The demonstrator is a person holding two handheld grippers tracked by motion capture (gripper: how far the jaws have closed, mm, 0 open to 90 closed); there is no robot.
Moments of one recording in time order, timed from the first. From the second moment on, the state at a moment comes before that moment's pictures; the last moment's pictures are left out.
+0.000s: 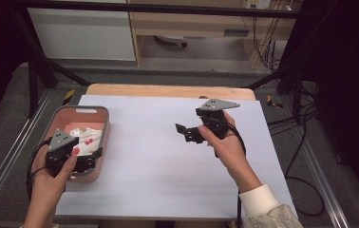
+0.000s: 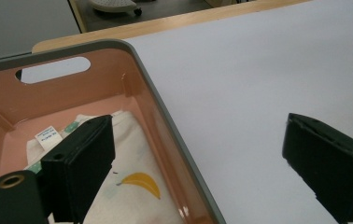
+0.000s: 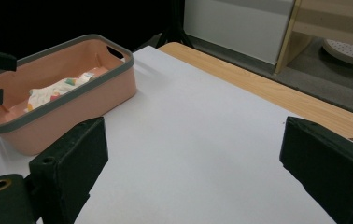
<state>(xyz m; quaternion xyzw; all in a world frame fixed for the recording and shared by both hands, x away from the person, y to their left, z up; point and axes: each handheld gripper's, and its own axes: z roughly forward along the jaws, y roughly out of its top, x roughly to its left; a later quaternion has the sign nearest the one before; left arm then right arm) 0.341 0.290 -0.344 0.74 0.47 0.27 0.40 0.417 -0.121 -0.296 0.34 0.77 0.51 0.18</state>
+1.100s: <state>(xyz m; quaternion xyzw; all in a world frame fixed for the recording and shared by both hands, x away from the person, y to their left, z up) 0.341 0.290 -0.347 0.74 0.47 0.27 0.40 0.408 -0.196 -0.306 0.40 0.74 0.51 0.20</state>
